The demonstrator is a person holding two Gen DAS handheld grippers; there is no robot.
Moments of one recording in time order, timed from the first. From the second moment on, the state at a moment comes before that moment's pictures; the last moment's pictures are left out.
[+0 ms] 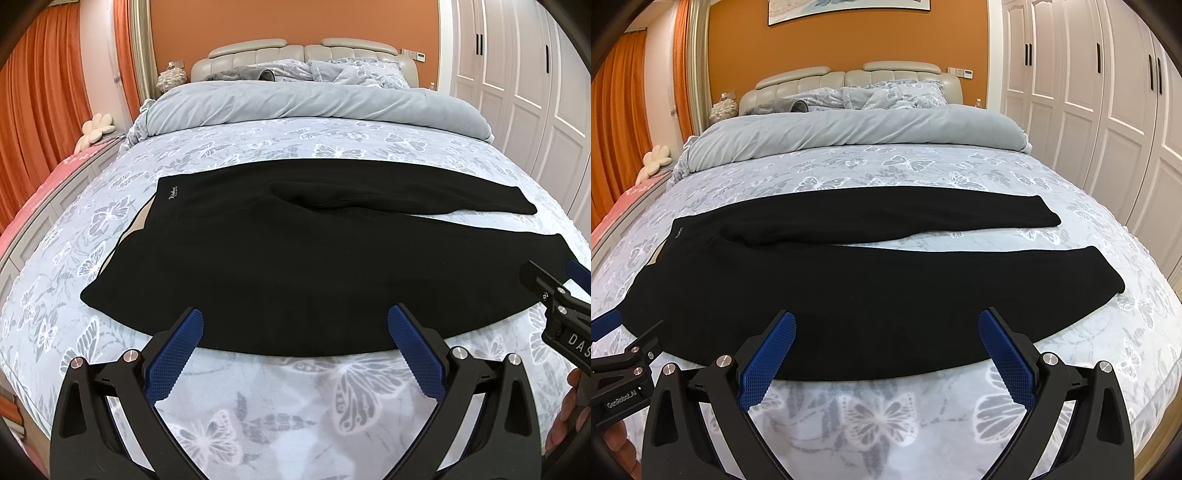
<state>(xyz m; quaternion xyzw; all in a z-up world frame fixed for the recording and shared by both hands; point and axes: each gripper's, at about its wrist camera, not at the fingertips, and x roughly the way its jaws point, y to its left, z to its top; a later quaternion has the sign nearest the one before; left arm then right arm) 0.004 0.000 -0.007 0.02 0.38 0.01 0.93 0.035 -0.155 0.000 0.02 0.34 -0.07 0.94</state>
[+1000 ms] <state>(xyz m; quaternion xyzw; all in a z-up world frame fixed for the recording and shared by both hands) 0.004 0.001 -0.006 0.02 0.38 0.01 0.93 0.035 -0.156 0.000 0.02 0.34 -0.07 0.94</state>
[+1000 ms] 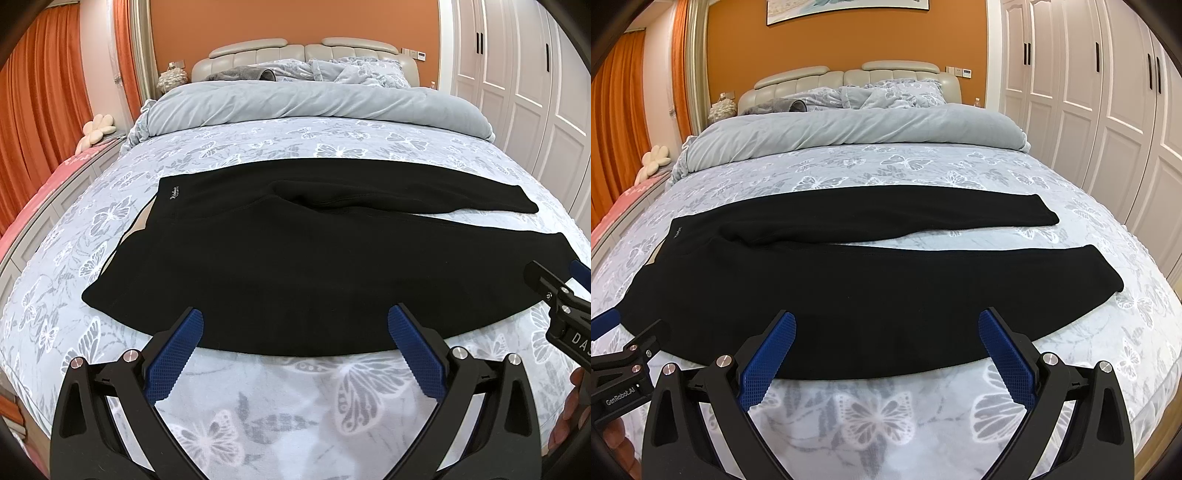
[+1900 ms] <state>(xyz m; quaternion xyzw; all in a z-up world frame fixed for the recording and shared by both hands) 0.004 0.002 -0.007 0.02 0.38 0.01 0.93 0.035 -0.156 -0.004 0.03 0.34 -0.07 0.94</state>
